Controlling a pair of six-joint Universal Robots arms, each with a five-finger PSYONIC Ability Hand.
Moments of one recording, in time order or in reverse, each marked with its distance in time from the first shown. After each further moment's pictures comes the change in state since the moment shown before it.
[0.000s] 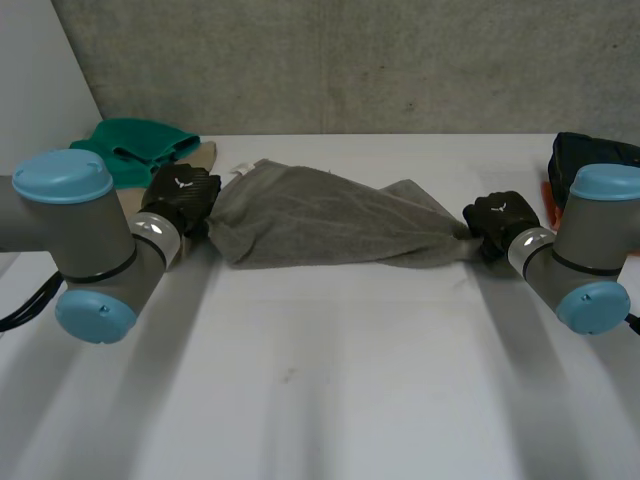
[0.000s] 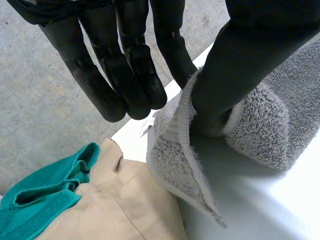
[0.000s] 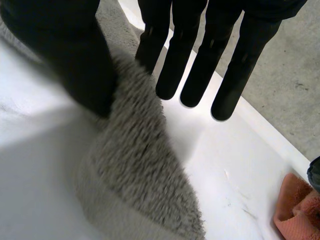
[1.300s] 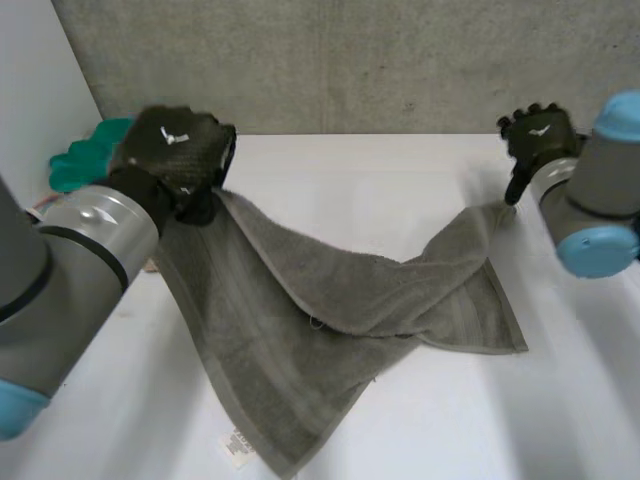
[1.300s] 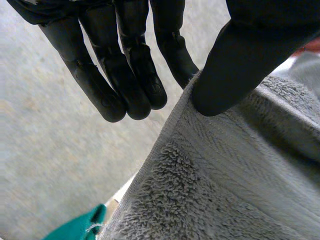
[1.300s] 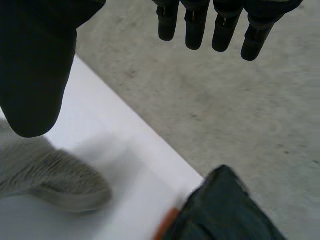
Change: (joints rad) left arm -0.195 0.524 -0.164 -0.238 -0.093 -0.054; right arm 0.016 -0.078 -0.208 0.036 0.205 0.053; left_hand 0.000 0.002 0.001 0.001 0.000; right_hand -0.786 -0.812 -0.814 -0.810 -0.791
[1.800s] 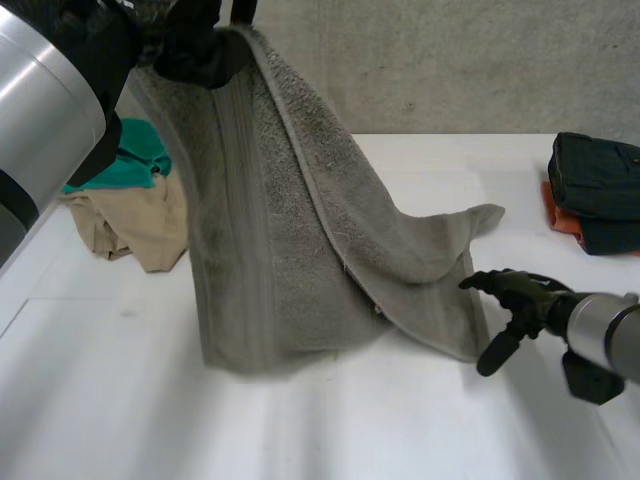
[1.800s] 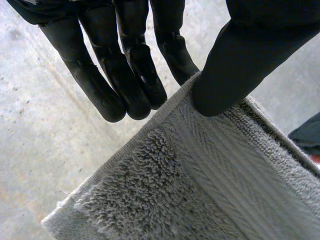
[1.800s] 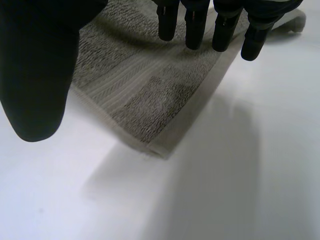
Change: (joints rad) left arm -0.183 0.107 0.325 -0.134 -0.038 -0.034; right arm -0.079 -0.487 0.826 0.292 -0.303 0.382; left_hand 0.000 0.000 0.000 0.000 0.000; right_hand 0.000 0.000 0.000 0.000 0.000
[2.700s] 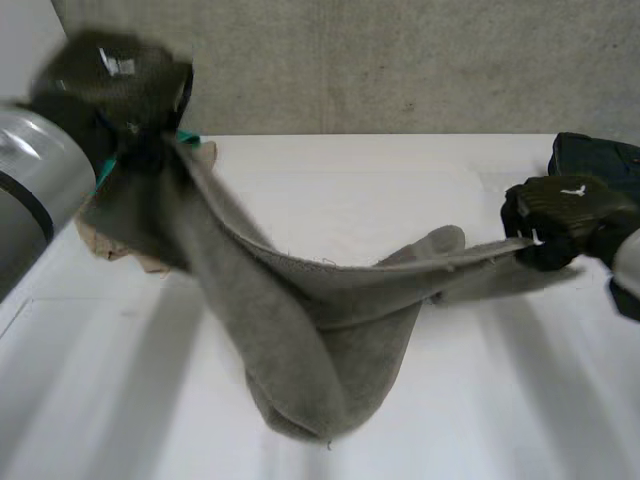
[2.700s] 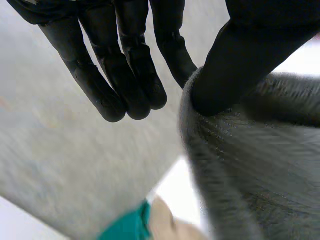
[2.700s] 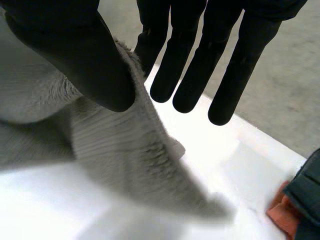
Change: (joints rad) left arm 0.236 -0.063 -0.162 -0.074 0.024 0.163; right arm -0.088 -0.214 -0.119 0.028 -0.164 -0.306; left_hand 0.000 0.000 0.000 0.000 0.000; right_hand 0.911 0.964 0.978 0.985 0.946
